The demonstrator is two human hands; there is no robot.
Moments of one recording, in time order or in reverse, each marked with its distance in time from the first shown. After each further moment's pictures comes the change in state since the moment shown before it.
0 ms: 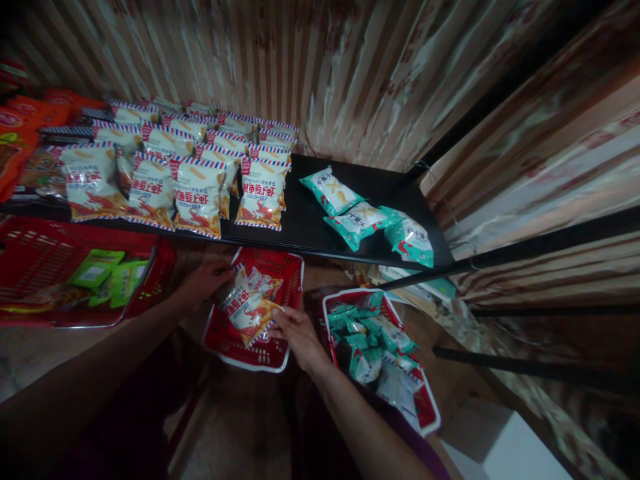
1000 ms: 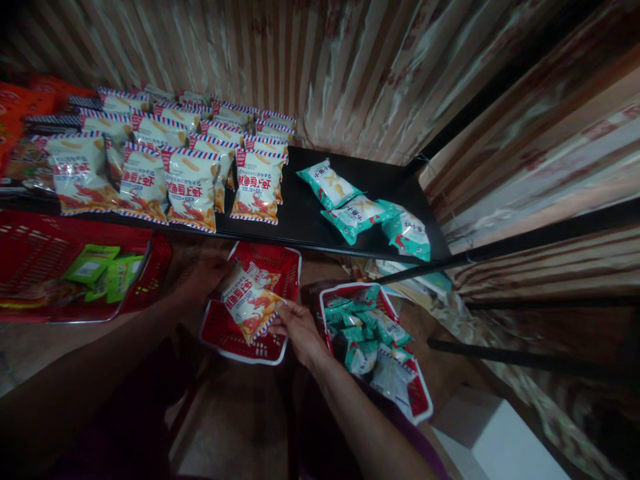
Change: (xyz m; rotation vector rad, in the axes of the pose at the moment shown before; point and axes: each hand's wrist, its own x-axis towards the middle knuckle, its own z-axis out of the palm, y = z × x) left_hand 0.008 -0.009 0.016 0.023 0.056 -0.146; right_hand -0.004 -0.005 -0.004 0.108 0.064 0.024
